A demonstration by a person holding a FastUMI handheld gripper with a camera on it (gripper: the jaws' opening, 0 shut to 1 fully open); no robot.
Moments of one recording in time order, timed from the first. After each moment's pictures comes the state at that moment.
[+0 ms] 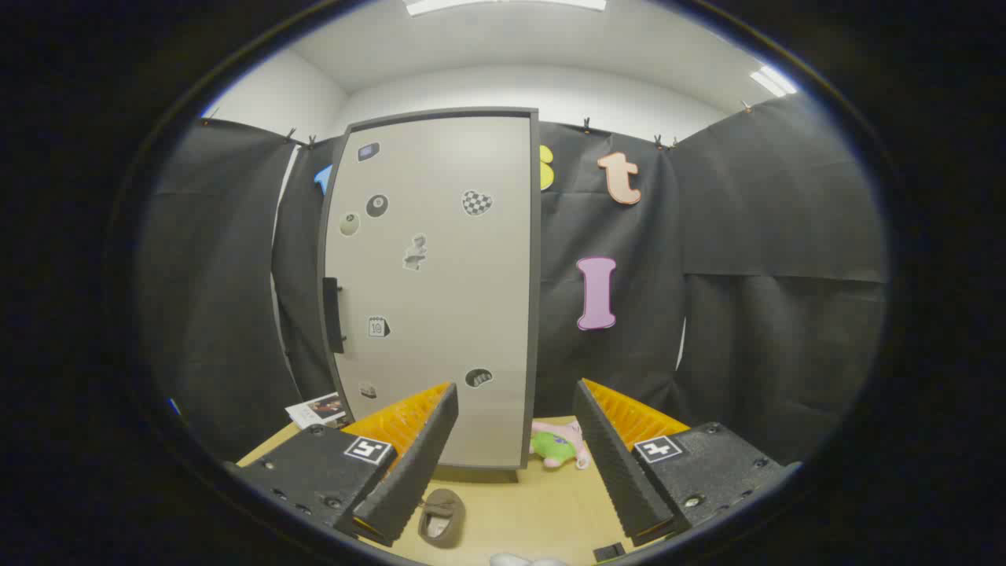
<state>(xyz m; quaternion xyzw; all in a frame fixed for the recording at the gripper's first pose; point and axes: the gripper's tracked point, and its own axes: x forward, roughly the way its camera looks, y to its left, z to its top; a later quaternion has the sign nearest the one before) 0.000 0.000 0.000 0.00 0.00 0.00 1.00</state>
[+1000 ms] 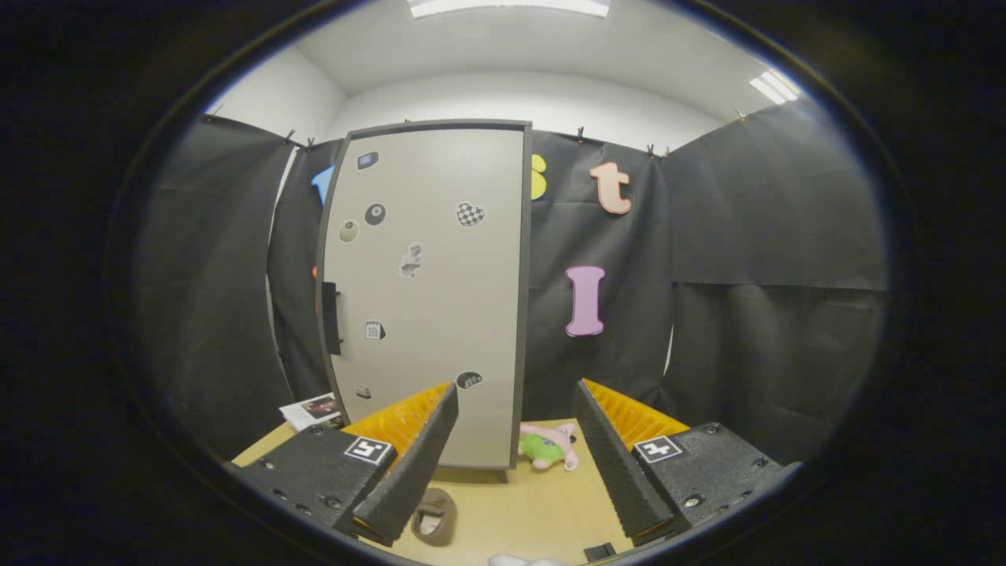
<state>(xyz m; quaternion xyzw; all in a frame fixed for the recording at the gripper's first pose) -0.023 -0.004 0.007 0.00 -0.01 -0.01 1.00</state>
